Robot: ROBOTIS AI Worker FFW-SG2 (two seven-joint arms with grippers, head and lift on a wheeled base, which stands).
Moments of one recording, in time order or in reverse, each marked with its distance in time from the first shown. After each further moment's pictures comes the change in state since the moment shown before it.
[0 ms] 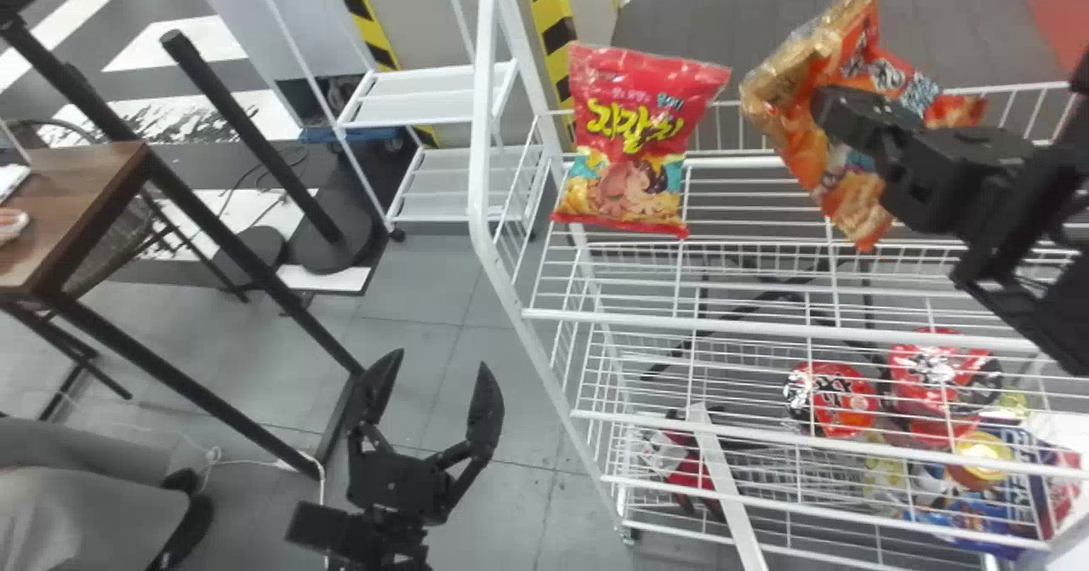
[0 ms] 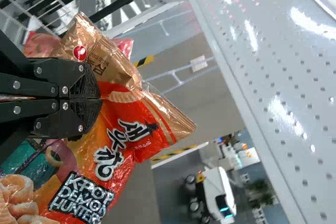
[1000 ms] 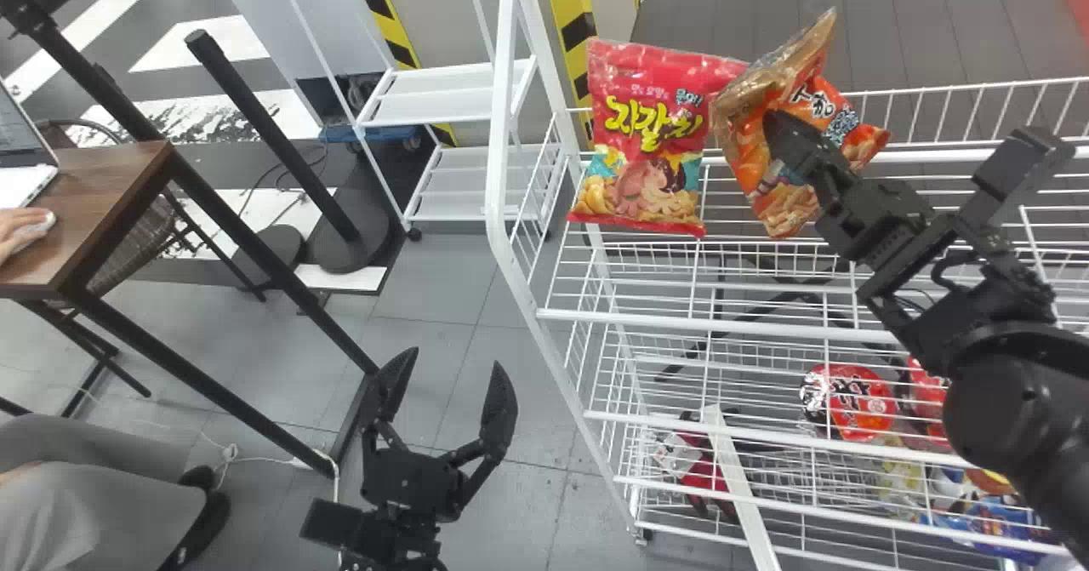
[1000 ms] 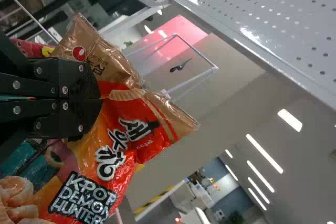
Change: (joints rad) left arm -0.009 0.004 -0.003 0.015 0.000 -0.014 -0.005; right arm -0.325 0.000 0.216 0.962 -0.432 -0.707 0.362
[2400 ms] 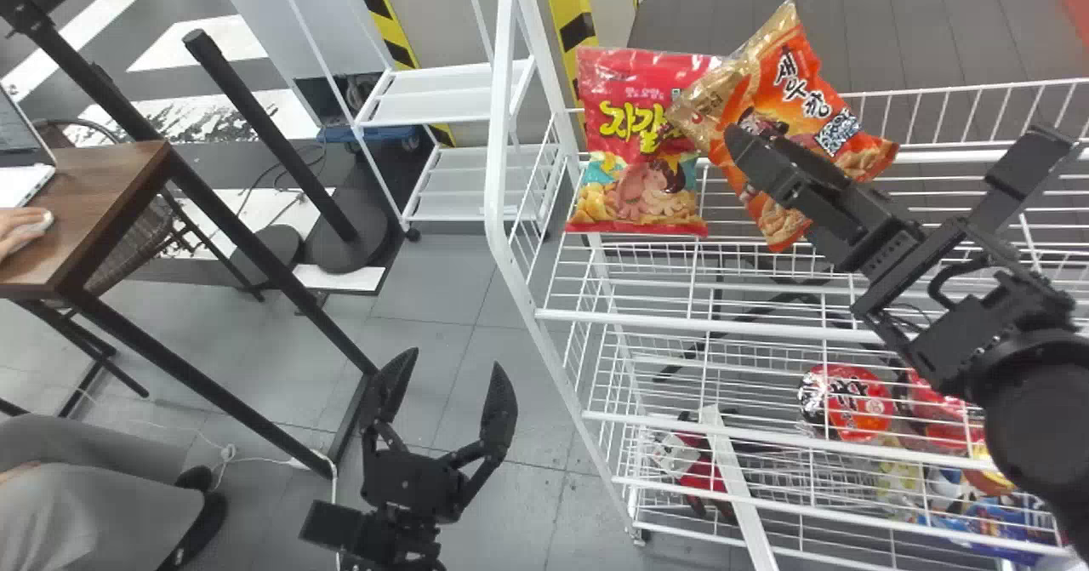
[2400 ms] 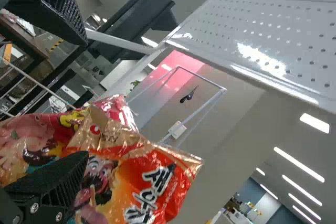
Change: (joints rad) left arm -0.005 0.000 -0.005 0.010 -0.001 -0.009 -0.002; right arm 0.210 0.000 -0.125 -0.479 0.009 0.368 -0.063
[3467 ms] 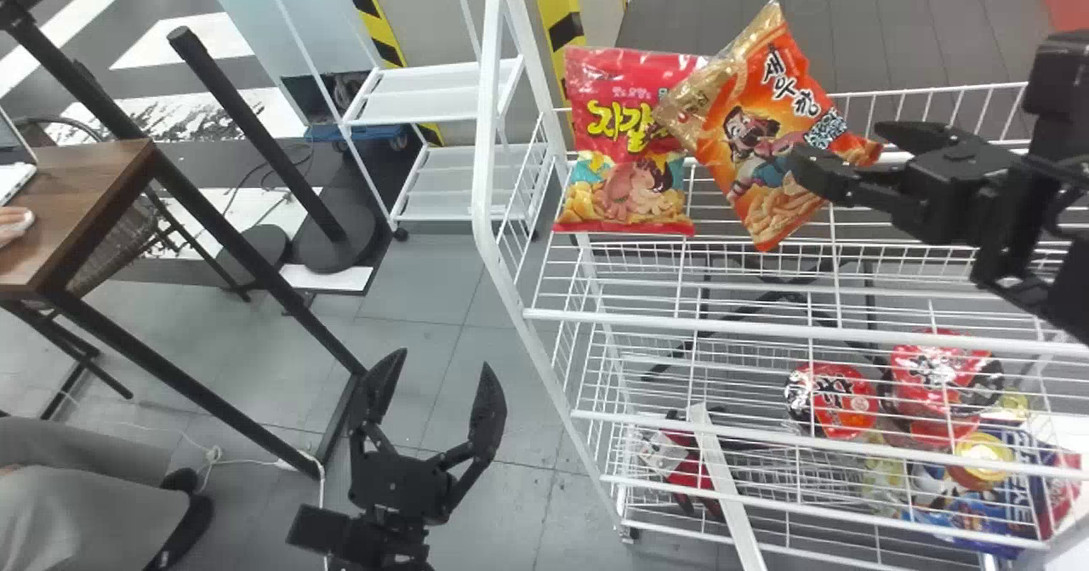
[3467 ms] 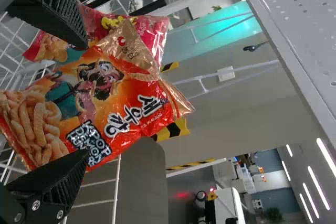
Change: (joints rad) left arm 0.000 0.000 -0.002 0.008 0.000 -0.012 0.006; right arm -0.028 -0.110 -0.091 -0.304 0.547 0.458 -0.159
